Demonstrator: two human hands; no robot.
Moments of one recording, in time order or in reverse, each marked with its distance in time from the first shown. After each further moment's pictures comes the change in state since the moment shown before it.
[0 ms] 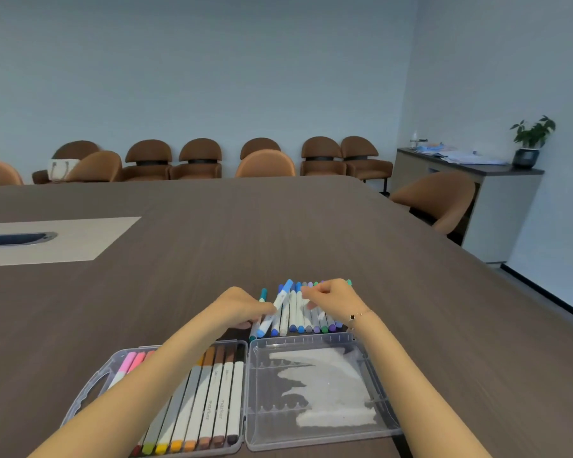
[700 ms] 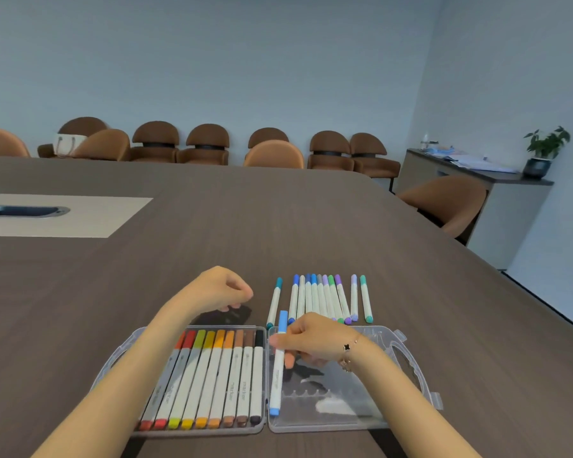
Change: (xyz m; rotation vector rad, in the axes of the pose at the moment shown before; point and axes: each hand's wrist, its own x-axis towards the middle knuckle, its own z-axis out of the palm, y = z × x) left_hand -0.021 -0.046 -0.052 0.079 0.049 0.266; right_hand -0.063 -0.031 0.045 -0.154 -0.564 -0.003
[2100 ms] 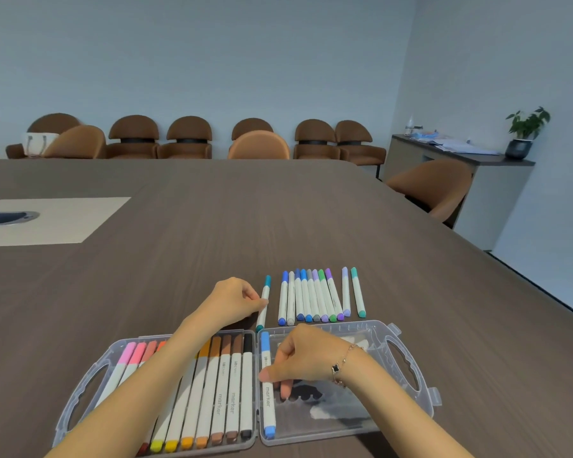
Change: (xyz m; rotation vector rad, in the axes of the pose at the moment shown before) left_hand 0.034 0.008 0.050 0.055 0.016 0.021; right_hand -0.009 -0.004 0.011 -0.139 -0.011 0.082
